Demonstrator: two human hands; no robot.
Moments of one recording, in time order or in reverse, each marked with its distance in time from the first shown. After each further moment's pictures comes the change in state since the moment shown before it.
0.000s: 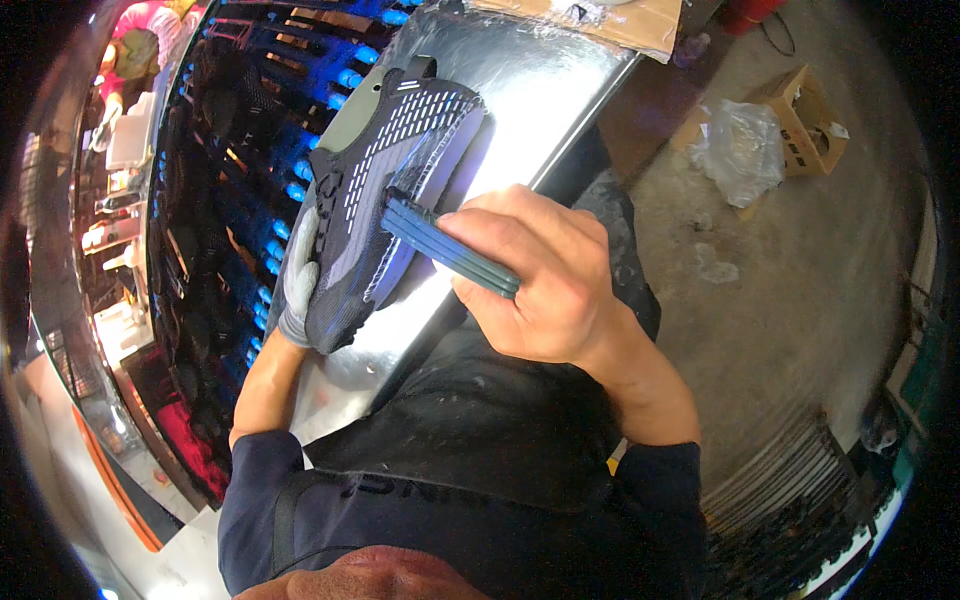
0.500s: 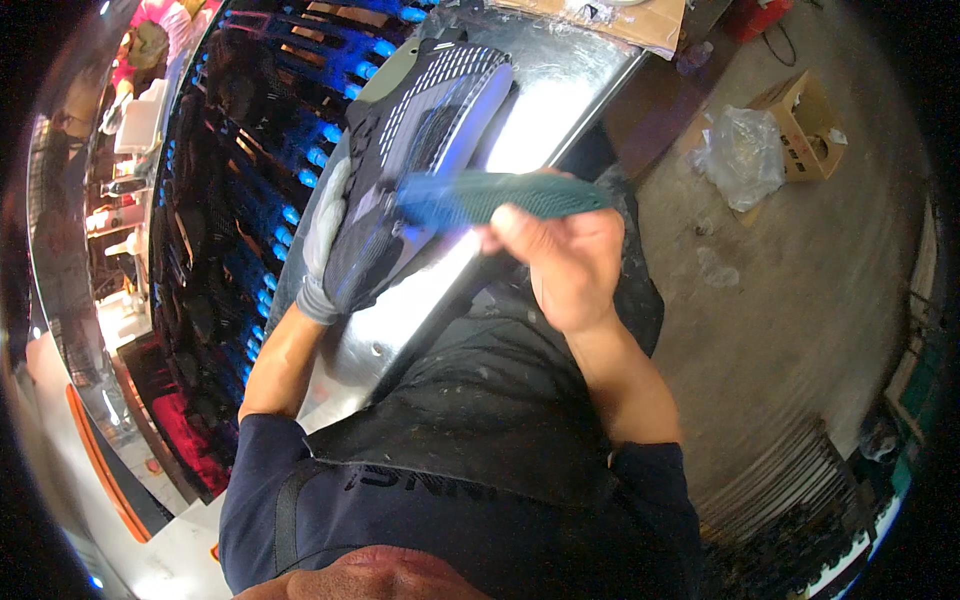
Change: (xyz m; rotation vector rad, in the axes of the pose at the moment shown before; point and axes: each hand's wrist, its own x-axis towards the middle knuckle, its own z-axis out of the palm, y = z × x) left_hand 0.045 0.011 0.024 0.668 0.096 0.874; right_hand -0.035 0.002 0.017 0.987 0.254 0.621
